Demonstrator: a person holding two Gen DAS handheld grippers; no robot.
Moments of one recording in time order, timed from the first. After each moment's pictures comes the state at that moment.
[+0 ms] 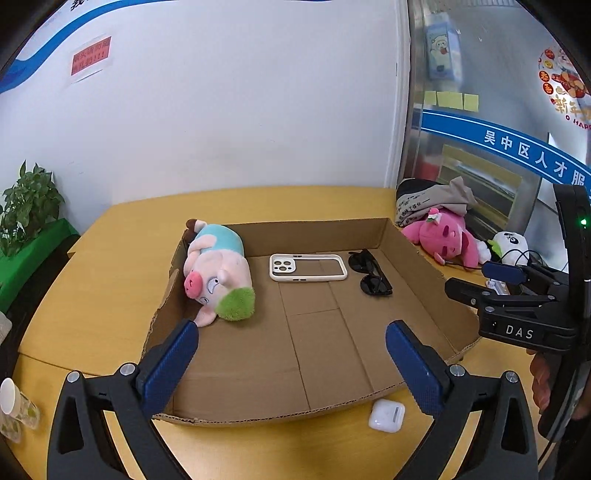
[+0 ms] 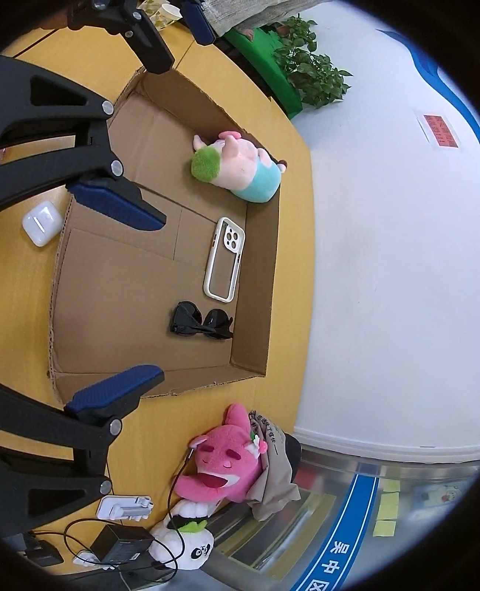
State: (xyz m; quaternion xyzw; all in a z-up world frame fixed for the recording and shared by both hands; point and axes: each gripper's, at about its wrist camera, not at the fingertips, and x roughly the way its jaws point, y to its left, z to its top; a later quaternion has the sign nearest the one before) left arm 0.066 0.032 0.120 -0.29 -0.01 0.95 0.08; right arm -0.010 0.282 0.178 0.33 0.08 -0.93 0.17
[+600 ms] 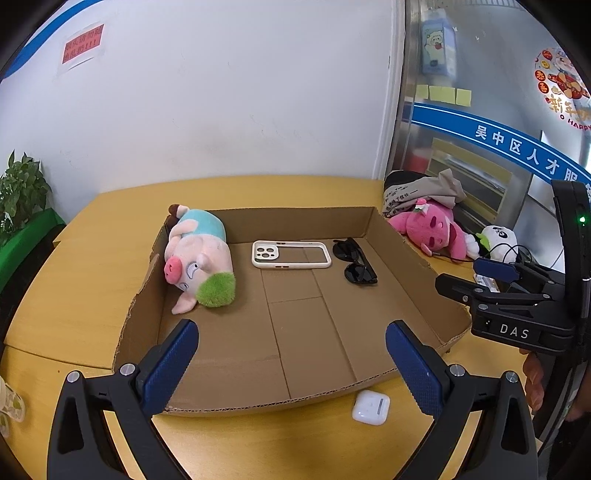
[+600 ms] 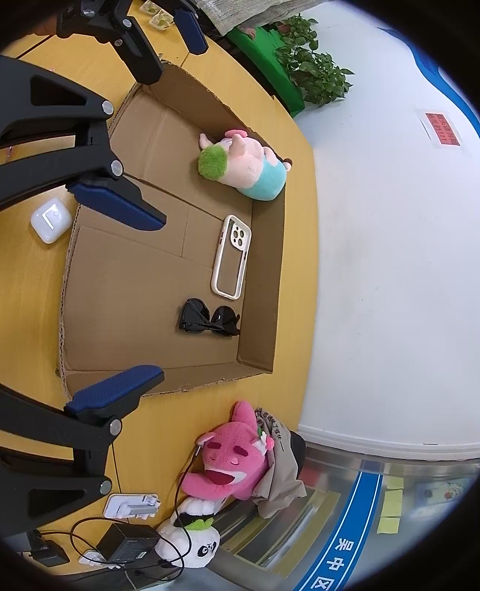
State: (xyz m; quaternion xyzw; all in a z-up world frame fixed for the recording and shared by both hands) left arm 0.067 0.039 0.107 -0.31 -0.02 0.95 0.10; right arm -0.005 0.286 0.171 0.33 0.08 -0.92 0.17
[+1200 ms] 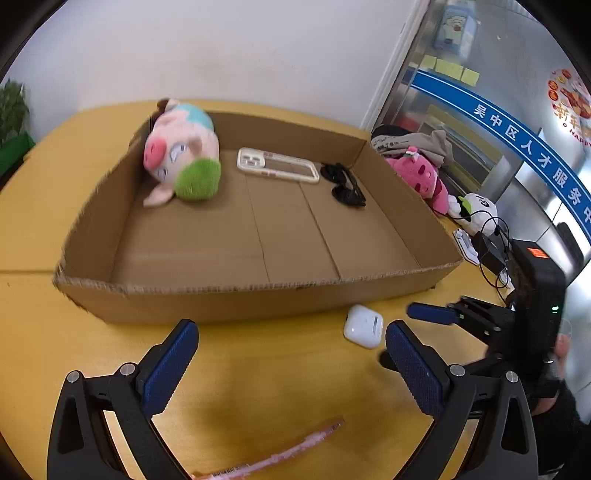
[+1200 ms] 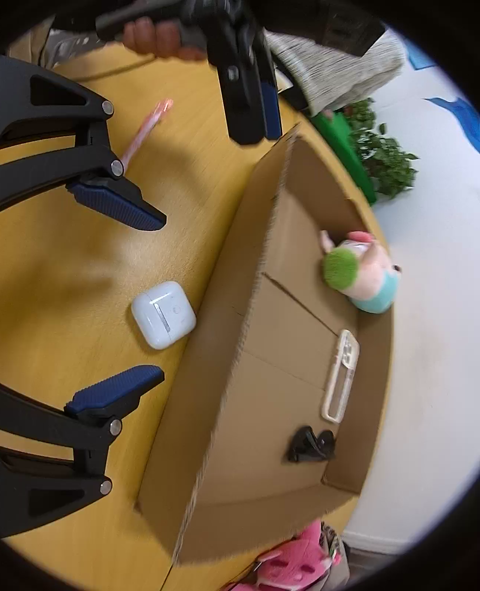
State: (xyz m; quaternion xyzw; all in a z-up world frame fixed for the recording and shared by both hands) left arm 0.086 0.014 0.031 -0.42 -0.10 0.89 0.16; right arm 0.040 0.256 0.060 0.43 0.11 -0.83 0.35
